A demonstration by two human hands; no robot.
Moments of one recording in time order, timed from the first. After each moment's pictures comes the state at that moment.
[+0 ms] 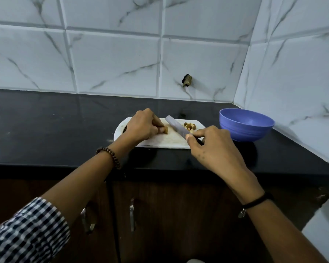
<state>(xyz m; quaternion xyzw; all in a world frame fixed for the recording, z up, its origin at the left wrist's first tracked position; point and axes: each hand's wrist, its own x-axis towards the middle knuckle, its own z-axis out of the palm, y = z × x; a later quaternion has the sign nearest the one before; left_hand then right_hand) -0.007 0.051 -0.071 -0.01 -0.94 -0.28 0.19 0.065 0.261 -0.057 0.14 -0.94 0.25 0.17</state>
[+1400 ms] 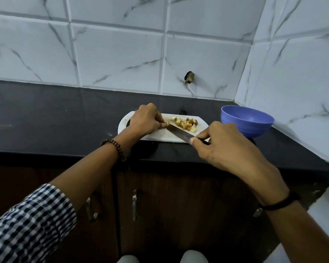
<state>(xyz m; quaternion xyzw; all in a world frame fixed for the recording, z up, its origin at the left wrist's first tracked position) -0.004 0.049 -0.074 -0.02 -0.94 -0.26 0.22 0.100 0.268 -0.033 0.17 -0.97 0.14 0.11</state>
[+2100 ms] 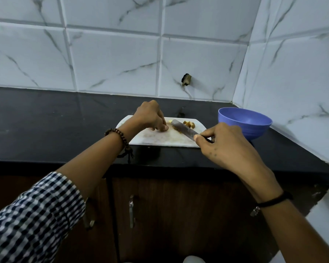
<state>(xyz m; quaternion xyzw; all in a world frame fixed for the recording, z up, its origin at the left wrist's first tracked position) -0.016 0.061 -0.044 -0.01 -0.95 -0.30 0.11 0.081 0.280 -0.038 0.15 -0.95 0.22 0.14</state>
